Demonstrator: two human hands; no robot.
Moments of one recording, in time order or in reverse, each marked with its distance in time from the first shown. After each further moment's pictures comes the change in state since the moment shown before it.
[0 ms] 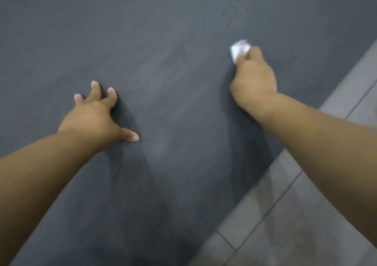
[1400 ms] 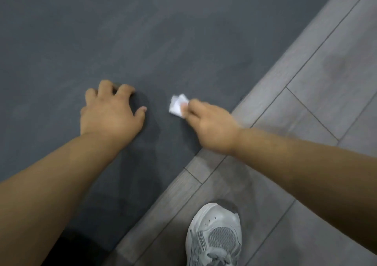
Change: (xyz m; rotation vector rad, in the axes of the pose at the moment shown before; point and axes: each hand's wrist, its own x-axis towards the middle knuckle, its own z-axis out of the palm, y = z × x) left_hand -0.094 0.057 0.070 -0.105 0.266 0.119; right_hand -0.165 0.017 0.018 0.022 -0.266 -0.613
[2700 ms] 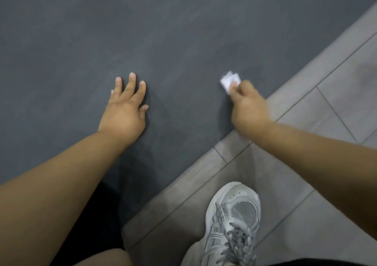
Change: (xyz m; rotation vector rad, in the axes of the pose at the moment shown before) left_hand -0.035 -0.087 0.028 -0.123 -0.040 0.111; right_hand -0.005 -0.021 0.004 0.010 0.178 0.333
